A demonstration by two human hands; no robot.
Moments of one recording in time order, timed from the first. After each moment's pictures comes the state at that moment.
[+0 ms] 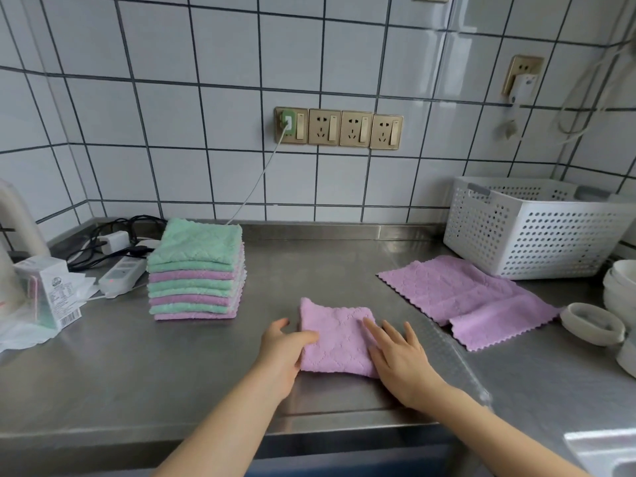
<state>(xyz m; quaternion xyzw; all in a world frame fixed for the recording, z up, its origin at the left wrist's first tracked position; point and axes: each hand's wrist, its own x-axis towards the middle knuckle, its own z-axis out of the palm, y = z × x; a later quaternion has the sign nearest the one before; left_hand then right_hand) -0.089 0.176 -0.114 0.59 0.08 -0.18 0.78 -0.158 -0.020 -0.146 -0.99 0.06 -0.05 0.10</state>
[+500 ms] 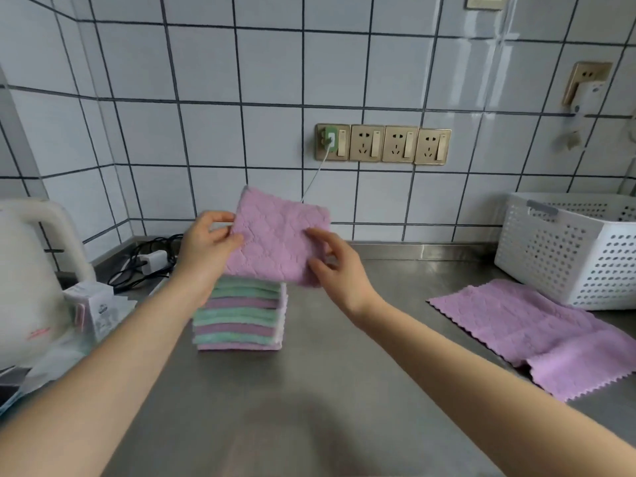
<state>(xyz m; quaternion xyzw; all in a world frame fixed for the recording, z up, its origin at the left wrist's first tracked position) 0.037 0.319 0.017 0.69 -0.12 0.14 0.70 -0.015 0.129 -0.012 -0.80 -0.08 -0.25 0.54</state>
